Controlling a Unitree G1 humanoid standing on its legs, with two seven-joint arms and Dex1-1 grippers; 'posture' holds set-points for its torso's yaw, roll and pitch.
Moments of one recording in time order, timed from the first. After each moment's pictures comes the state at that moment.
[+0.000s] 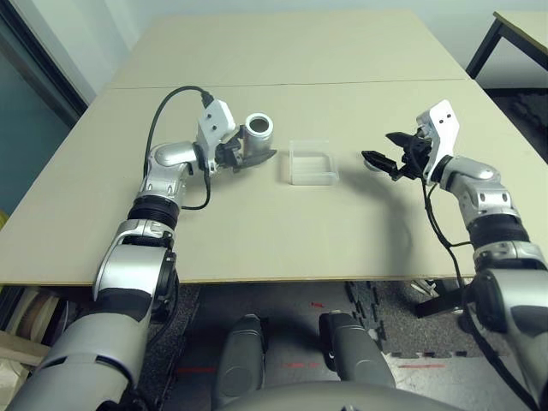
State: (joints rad) left arm -0.99 0.39 -0.10 1.02 0.03 -0.39 -0.92; right arm -0.72 -0.49 -0.10 0.62 0.19 0.18 0.90
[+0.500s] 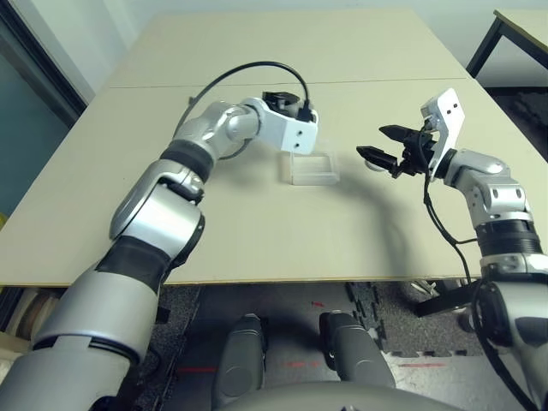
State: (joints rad) left arm -1.44 0.27 -0.79 1.28 0.90 -0.51 -0.28; right arm -0.68 -0.49 -0.09 0.46 0.26 0.29 0.91
